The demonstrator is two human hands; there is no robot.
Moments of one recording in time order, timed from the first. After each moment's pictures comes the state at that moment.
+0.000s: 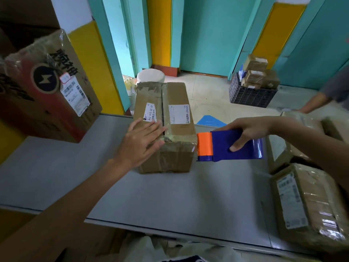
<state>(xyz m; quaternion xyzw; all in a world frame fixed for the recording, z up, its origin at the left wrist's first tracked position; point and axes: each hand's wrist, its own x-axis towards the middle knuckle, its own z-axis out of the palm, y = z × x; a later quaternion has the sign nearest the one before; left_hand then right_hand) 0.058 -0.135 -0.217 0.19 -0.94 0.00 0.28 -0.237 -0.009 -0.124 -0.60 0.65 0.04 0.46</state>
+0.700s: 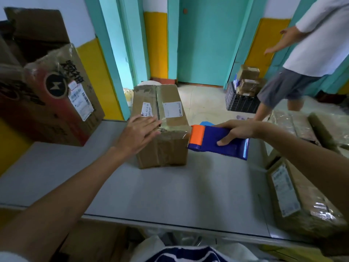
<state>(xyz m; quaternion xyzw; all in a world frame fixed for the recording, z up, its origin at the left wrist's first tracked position) 0.060 -0.151 -0.213 0.21 -0.95 0.02 0.22 -0.225 0.006 -0.152 -0.52 0.72 -0.08 0.44</state>
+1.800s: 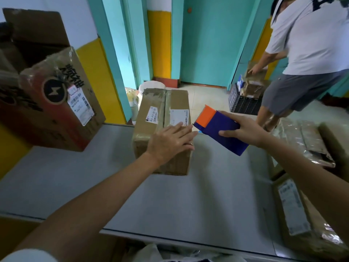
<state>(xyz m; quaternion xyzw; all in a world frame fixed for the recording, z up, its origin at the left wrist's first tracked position) -0.009 -0.129 -0.212 0.14 -0.96 0.16 0.18 -0.245 -0.010 -0.168 -0.53 0.77 -0.27 0.23</state>
